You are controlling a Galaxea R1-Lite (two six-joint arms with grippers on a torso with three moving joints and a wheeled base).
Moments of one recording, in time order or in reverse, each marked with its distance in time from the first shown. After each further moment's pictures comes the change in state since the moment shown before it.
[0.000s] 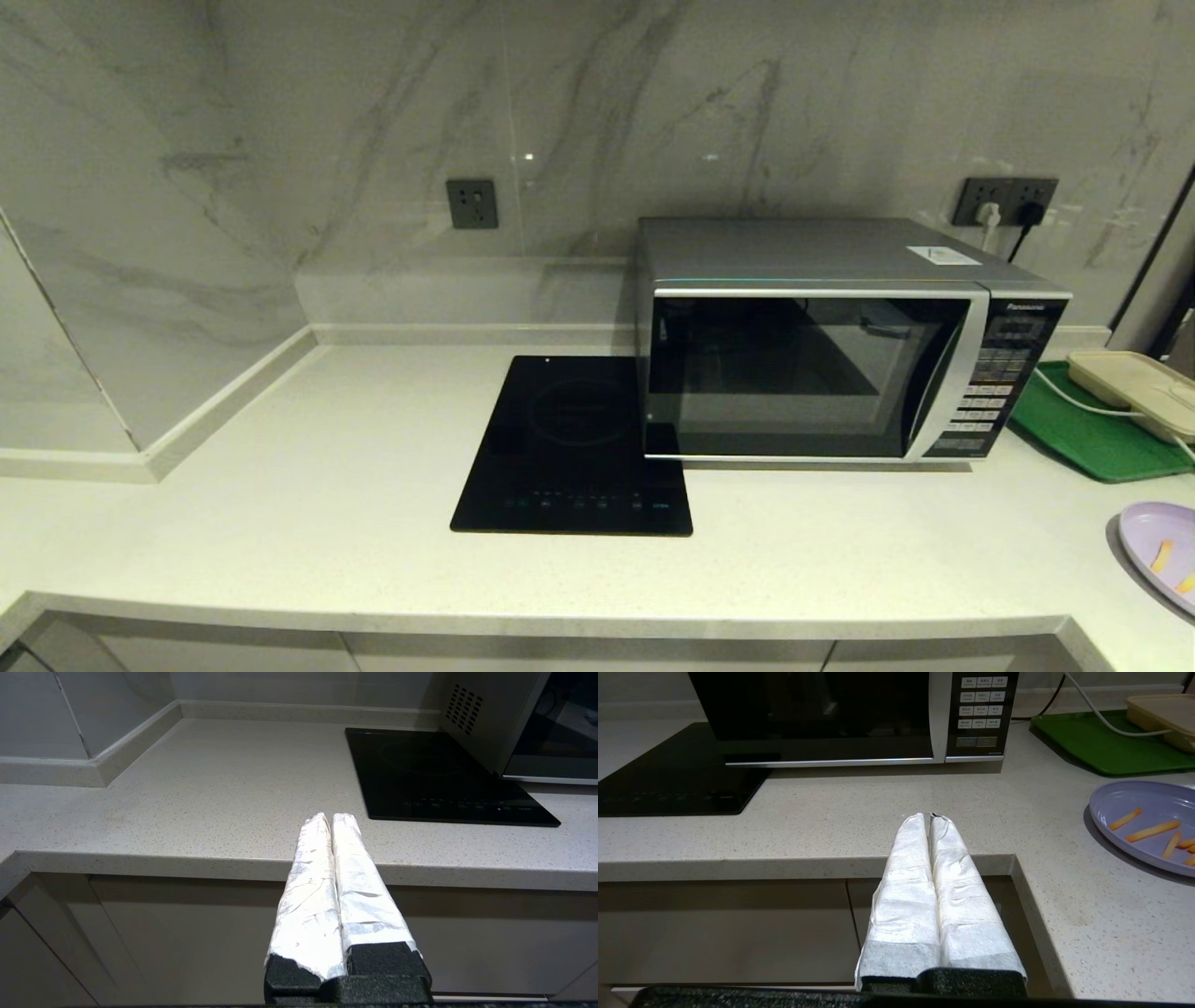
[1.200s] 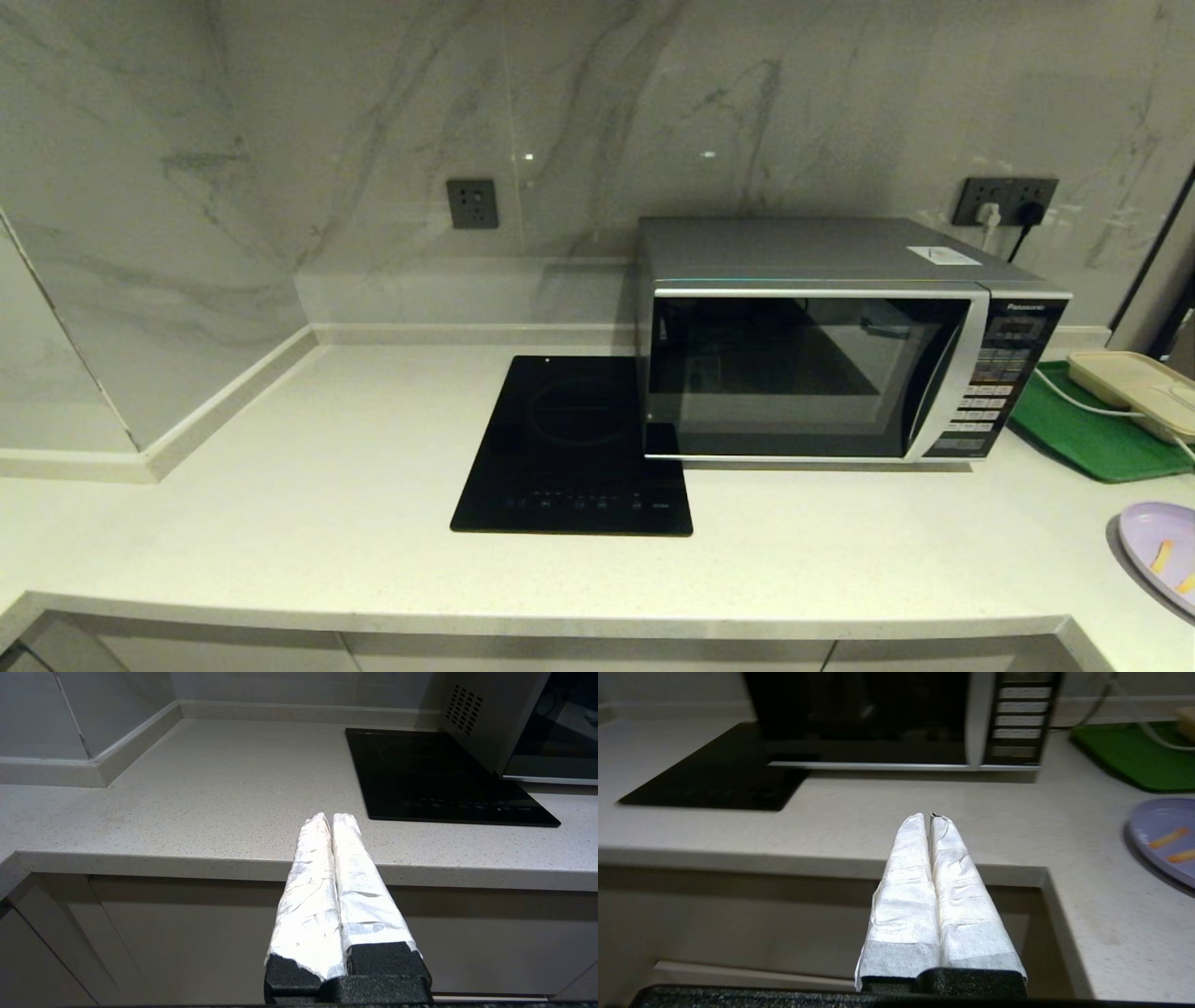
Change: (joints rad) left arm 0.000 0.000 0.000 0.000 0.000 0.000; right arm 0.001 -0.001 -0.051 0.039 0.087 0.012
